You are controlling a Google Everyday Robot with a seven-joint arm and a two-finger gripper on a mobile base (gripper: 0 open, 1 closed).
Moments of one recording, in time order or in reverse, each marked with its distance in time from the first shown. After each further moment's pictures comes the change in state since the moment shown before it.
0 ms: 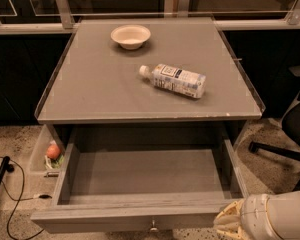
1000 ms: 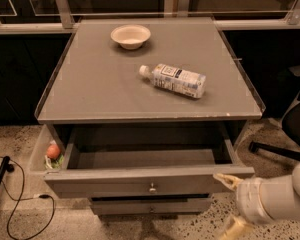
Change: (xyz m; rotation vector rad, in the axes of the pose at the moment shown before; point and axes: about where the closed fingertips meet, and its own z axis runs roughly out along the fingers) arm -0.004 -0.036 0.008 0.044 -0.007 -0.021
